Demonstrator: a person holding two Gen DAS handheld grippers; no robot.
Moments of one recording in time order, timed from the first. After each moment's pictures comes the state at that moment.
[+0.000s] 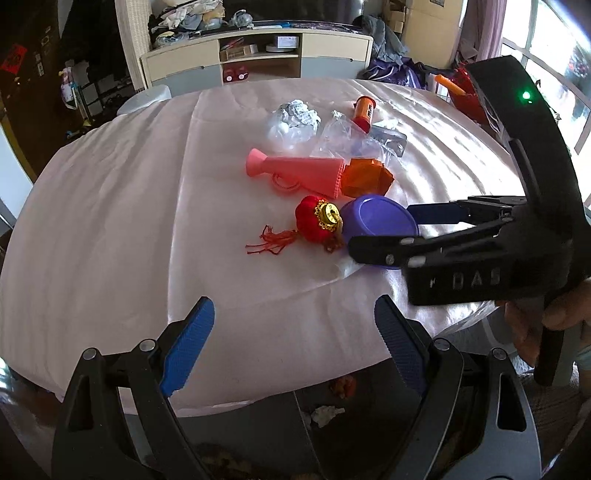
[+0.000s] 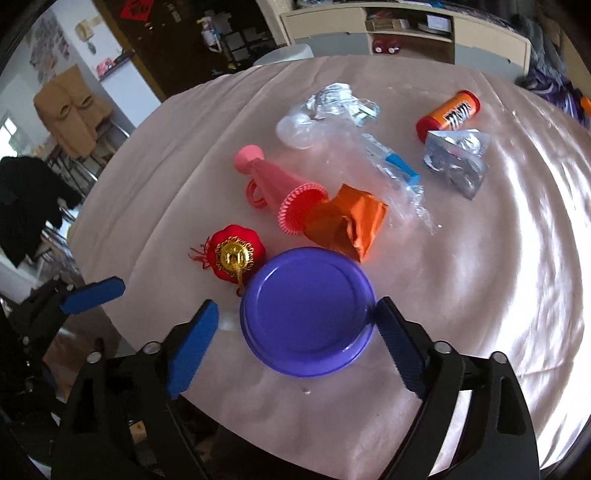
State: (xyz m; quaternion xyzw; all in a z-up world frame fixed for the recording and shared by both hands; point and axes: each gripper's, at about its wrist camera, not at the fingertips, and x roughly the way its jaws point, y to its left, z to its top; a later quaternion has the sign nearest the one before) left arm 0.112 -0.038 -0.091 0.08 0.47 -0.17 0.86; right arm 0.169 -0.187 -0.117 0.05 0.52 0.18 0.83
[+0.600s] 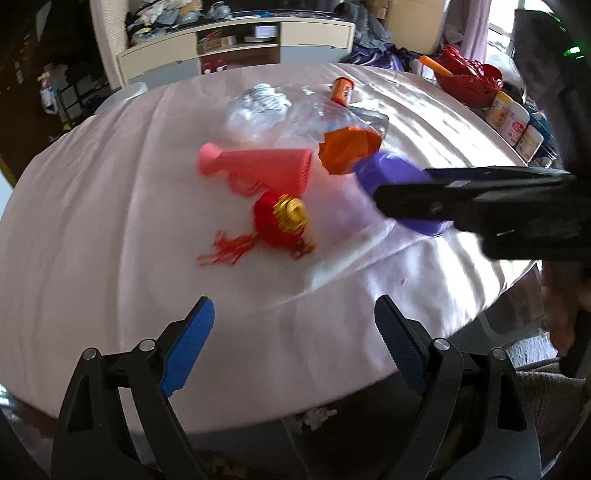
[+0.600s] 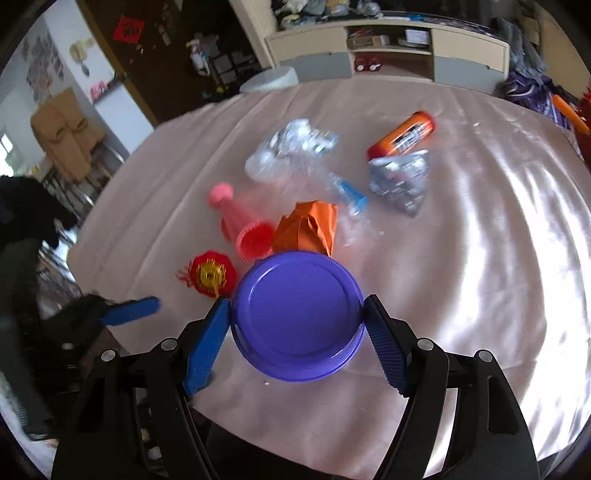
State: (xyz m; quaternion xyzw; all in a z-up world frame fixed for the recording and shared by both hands) left arm 0.130 -0.070 -0.112 0.09 0.48 -0.21 0.85; right arm 0.165 -0.233 -0.089 0.09 0.48 0.16 0.86
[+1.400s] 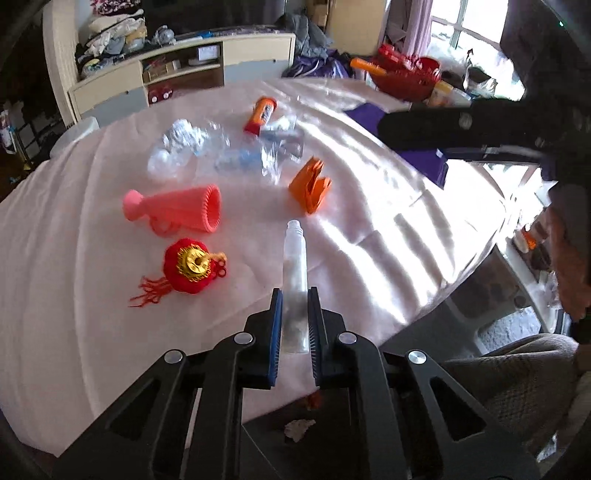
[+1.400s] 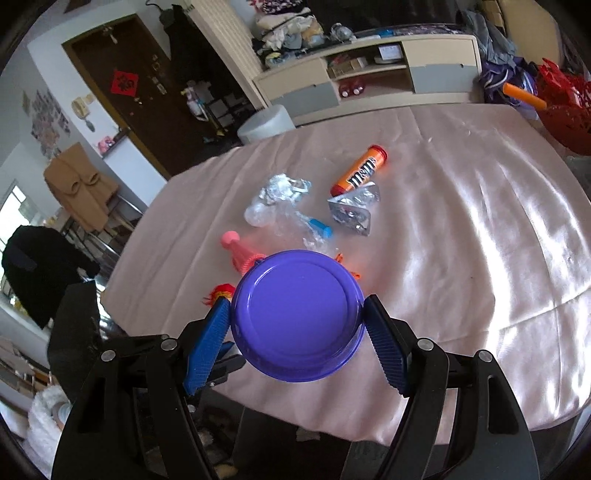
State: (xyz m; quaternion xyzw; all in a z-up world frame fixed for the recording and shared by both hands) left arm 0.100 -0.100 -0.090 0.11 0.44 -0.30 0.84; right arm 0.131 -0.279 -0.053 0.16 0.43 0.16 0.87
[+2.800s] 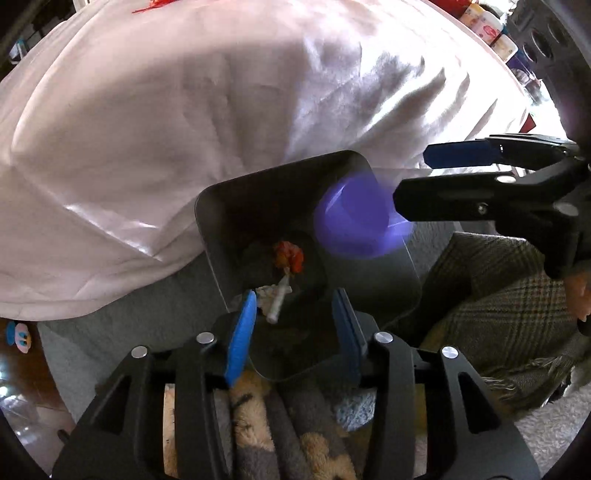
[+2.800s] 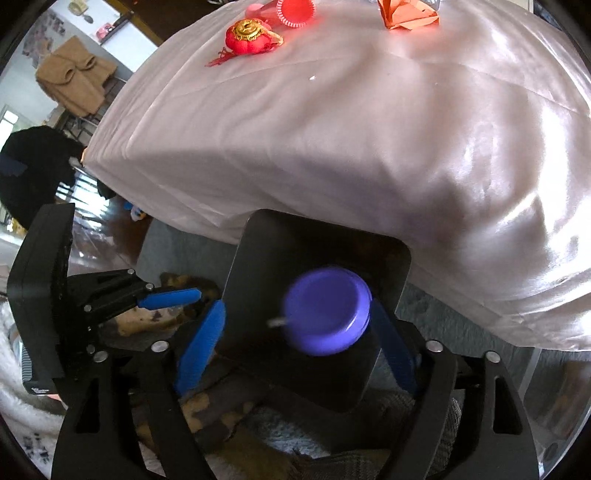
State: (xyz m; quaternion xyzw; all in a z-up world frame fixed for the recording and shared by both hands) left arm 0.005 -0.050 -0.200 0.08 0.61 -0.24 0.75; right arm 0.045 -0.202 -0.174 0.08 0.61 0.21 0.76
